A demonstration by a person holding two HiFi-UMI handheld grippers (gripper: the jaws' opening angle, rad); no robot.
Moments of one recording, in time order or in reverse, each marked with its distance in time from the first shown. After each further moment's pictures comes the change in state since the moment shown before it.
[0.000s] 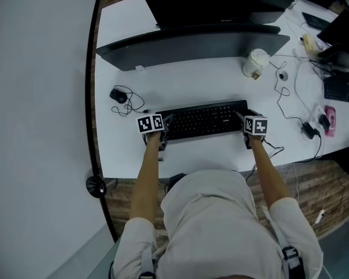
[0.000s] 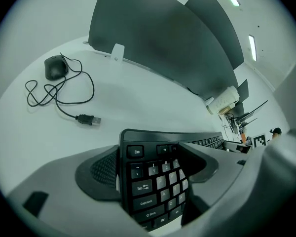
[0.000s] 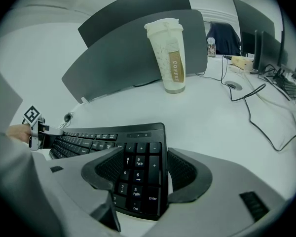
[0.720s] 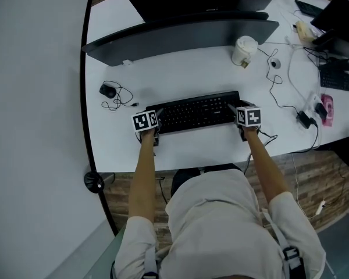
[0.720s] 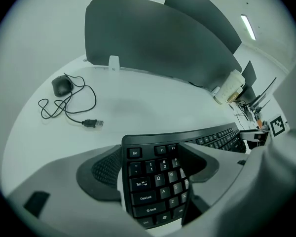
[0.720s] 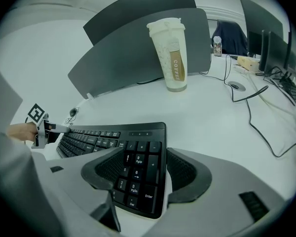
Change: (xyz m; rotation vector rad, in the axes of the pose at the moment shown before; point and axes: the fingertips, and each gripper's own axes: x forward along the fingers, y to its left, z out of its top) left arm -0.003 -0.005 -0.005 0.130 -0.050 0.175; right arm -0.012 -0.004 -0.004 -0.052 0.030 0.047
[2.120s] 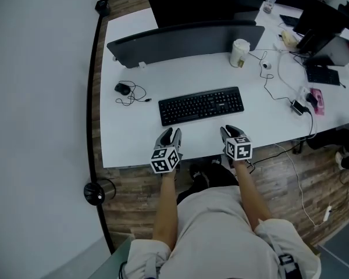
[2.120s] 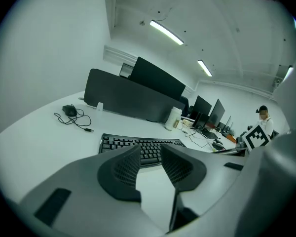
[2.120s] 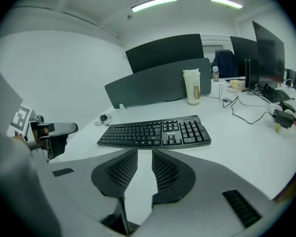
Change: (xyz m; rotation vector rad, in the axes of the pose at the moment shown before) left arm -0.175 -0.083 -0.098 0.085 -0.549 -0.290; right arm -0.115 0.174 -0.099 -0.060 -0.284 0.007
